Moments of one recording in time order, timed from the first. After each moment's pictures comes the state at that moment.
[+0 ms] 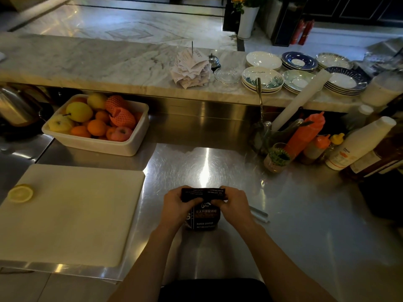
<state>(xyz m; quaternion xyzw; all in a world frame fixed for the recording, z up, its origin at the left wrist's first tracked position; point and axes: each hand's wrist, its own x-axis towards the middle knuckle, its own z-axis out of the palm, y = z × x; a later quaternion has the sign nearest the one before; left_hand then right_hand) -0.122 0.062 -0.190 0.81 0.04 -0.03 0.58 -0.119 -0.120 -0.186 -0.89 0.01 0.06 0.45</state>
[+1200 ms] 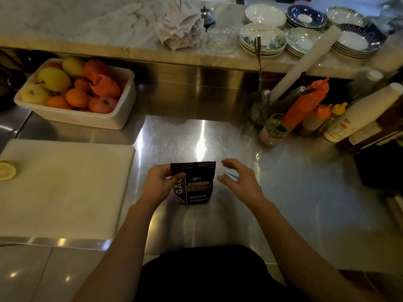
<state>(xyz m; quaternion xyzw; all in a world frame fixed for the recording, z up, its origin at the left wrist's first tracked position) -0.116 0.083 -0.202 0.84 -0.02 -0.07 0.54 -0.127 -0.170 -0.205 -0.87 0.02 0.08 0.48</state>
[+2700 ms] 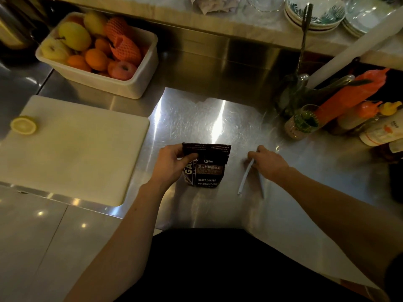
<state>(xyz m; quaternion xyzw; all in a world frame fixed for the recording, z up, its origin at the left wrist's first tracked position) -0.122 0.075 -0.198 0.83 0.06 -0.05 0.55 -0.051 -0.231 -0.260 -0.95 -0.16 0.25 0.03</state>
